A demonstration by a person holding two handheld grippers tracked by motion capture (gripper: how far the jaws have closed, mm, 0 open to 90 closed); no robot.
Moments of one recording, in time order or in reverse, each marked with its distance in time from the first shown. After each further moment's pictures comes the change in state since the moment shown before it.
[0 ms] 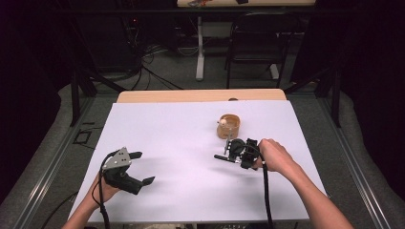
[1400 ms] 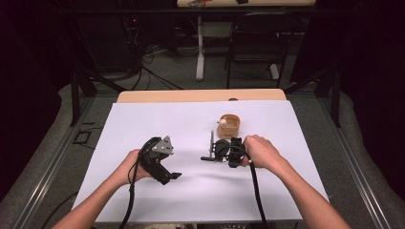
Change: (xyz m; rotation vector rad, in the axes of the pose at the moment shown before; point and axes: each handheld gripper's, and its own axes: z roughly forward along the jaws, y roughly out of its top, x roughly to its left) left arm -0.021 0.087 0.065 0.303 -0.135 0.197; right arm 0.018 0.040 -0.014 -0.001 -0.040 -0.157
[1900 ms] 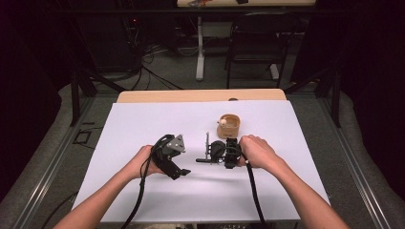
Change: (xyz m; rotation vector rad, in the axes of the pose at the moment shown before) left arm 0.005 0.022 0.026 0.053 -0.043 0.048; right arm 0.006 0.010 -0.004 -0.025 -0.002 -0.063
